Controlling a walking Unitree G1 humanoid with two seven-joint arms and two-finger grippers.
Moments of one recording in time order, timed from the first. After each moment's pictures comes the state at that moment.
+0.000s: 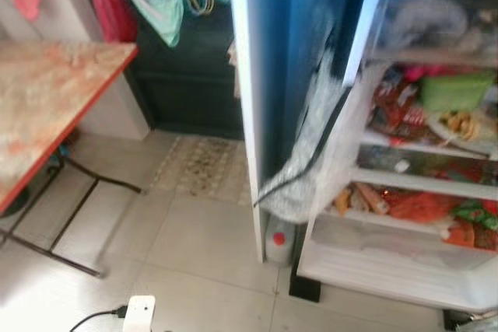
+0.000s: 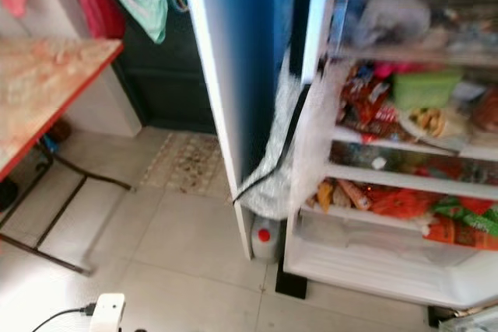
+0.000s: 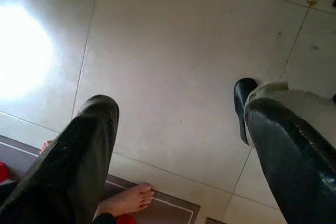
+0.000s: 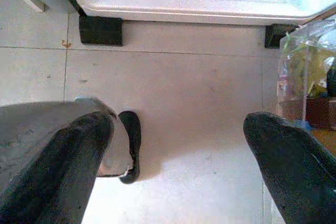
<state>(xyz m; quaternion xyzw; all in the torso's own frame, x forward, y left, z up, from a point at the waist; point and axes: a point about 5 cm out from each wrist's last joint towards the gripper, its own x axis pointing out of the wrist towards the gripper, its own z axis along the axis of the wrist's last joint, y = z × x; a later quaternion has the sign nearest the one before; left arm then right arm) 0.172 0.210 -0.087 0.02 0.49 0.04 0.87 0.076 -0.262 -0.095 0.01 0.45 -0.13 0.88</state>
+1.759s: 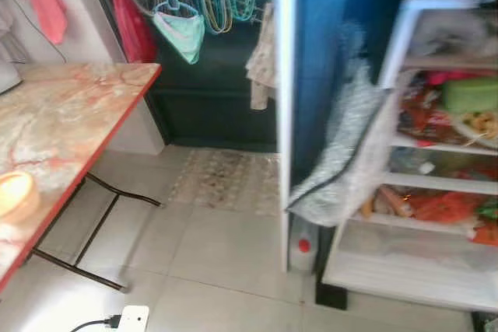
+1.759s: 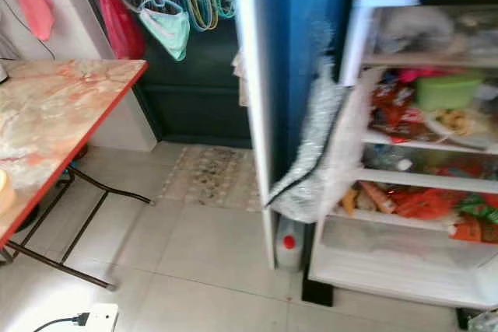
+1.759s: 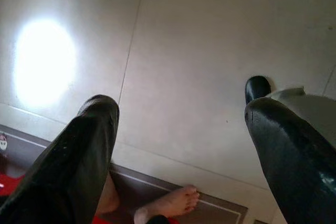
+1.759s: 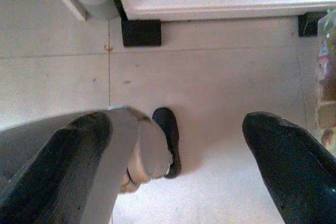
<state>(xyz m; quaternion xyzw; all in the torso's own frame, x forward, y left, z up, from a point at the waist) 0.159 0.220 -0.090 0.04 0.50 0.04 0.86 0.065 -0.250 -0.099 0.03 0.45 -0.15 0.88</state>
